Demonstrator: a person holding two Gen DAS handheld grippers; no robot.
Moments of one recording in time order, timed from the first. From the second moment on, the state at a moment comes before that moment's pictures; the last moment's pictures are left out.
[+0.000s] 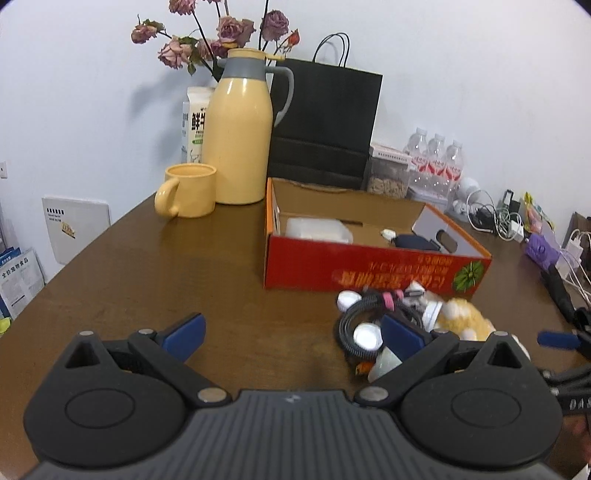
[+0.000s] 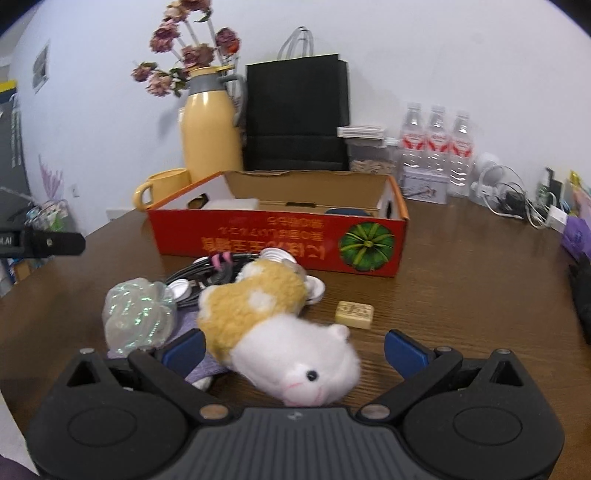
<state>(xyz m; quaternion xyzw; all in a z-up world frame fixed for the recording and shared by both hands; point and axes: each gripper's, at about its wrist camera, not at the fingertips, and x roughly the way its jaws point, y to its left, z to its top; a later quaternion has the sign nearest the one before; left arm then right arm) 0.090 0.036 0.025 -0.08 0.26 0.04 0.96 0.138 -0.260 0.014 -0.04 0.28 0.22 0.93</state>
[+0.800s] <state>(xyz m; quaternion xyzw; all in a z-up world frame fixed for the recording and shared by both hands) 0.084 0.033 0.011 -0.09 0.27 0.01 0.96 0.168 -0.239 -0.009 -0.07 0.27 0.29 0.92</state>
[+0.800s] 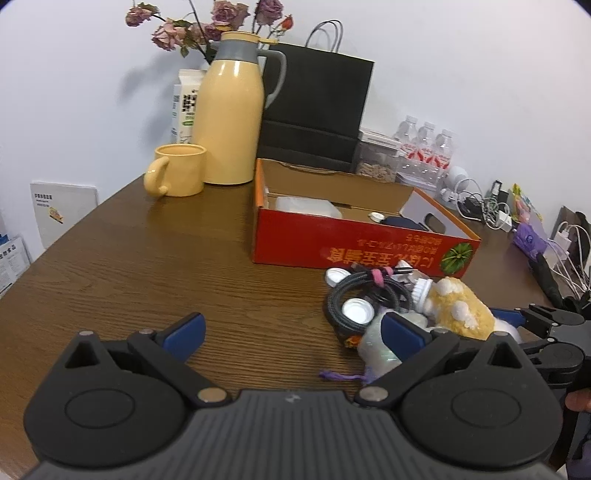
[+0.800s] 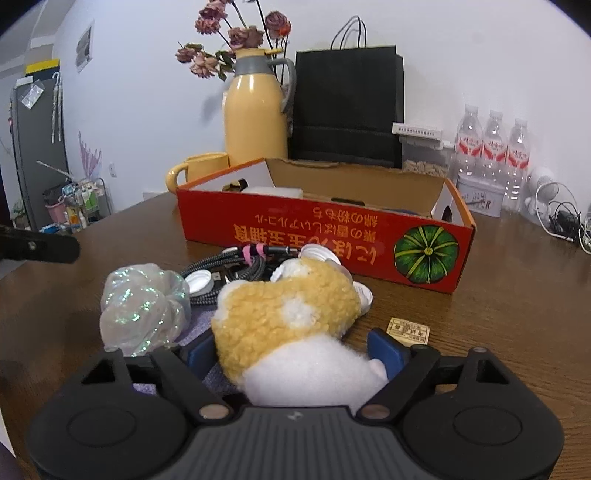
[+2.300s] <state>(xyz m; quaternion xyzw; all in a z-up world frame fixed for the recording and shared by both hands) 0.118 -0.018 0.017 -0.07 0.21 -0.09 0.97 0.144 -0.251 0.021 -0.06 0.14 0.26 0.95</state>
